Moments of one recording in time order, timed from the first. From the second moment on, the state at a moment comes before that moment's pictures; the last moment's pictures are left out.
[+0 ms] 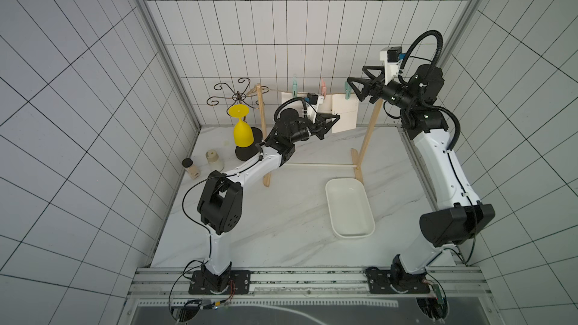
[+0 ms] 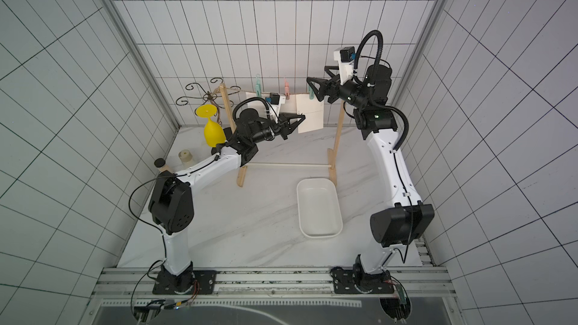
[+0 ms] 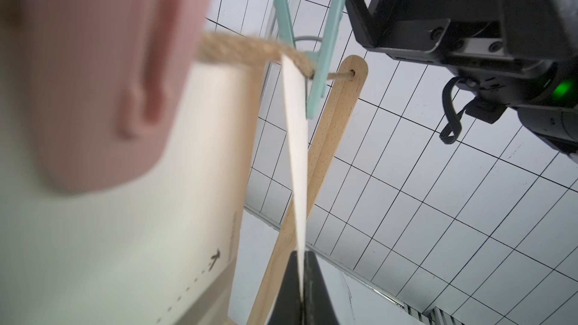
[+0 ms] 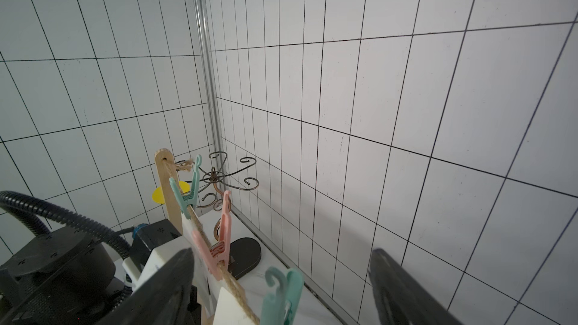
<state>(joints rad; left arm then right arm) -0.58 1.95 1.65 0.46 0.62 -0.43 0.13 1.70 1.97 -0.15 -0.70 0.06</state>
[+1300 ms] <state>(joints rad) -0.57 1.97 1.69 0.43 0.67 -0.43 0.19 1.79 2.10 -0.40 -0.66 -0.12</state>
